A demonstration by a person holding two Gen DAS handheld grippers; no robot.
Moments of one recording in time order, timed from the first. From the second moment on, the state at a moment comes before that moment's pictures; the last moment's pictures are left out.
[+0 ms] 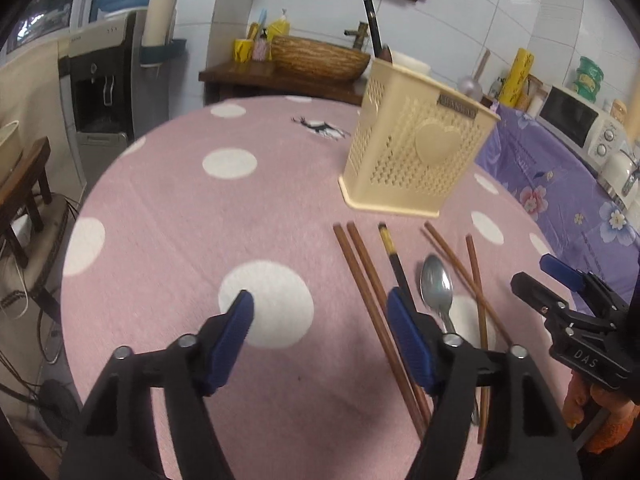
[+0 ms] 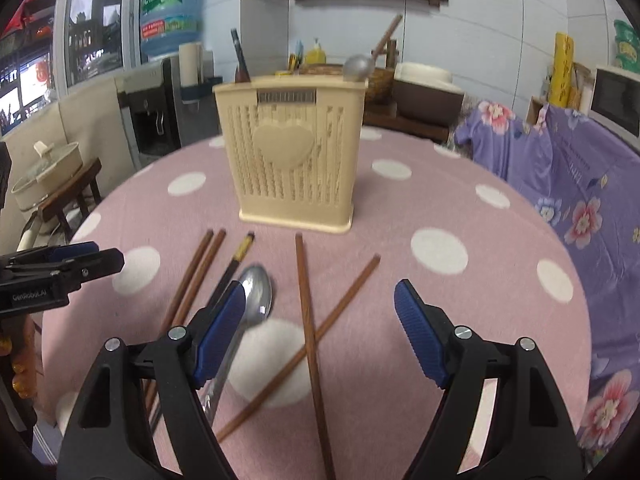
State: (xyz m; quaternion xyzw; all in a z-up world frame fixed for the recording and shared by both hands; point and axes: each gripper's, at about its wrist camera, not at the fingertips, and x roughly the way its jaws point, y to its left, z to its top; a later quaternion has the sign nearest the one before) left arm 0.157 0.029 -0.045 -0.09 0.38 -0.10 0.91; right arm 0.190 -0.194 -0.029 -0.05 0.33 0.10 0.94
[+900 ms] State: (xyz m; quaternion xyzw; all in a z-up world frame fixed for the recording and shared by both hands) left arm 0.157 0.011 -0.064 -0.06 0.41 -0.11 0.90; right arm 0.303 -0.159 -0.073 -0.08 0.47 0.13 0.87
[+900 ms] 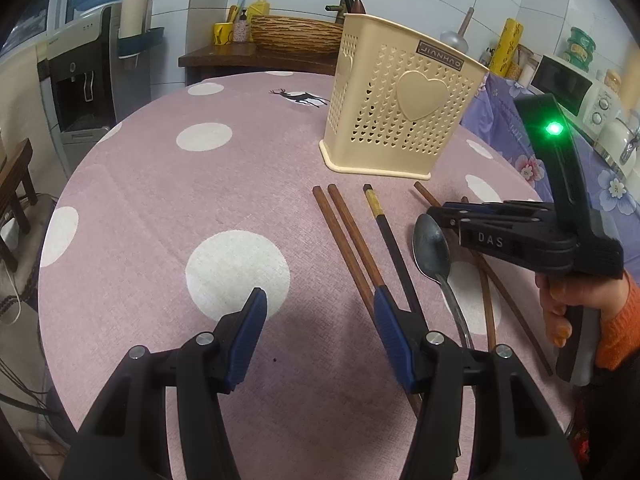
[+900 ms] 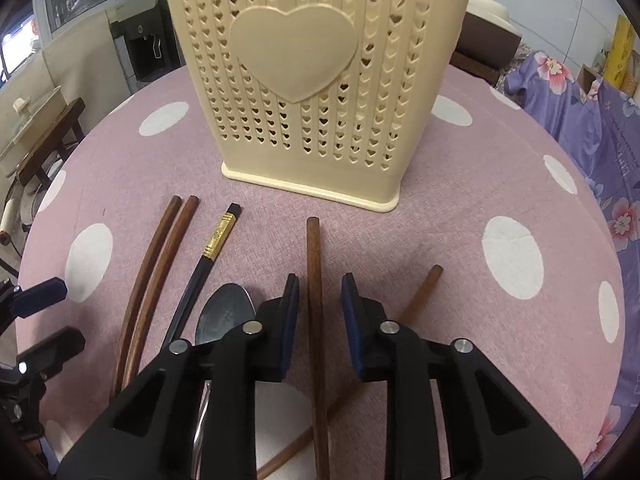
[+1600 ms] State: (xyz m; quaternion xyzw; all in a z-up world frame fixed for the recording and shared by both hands) left arm 0.203 -0.014 -0.065 -0.03 0.43 -0.10 0.90; right arm 0.239 -0.190 0.000 0.01 0.36 0.15 0.92
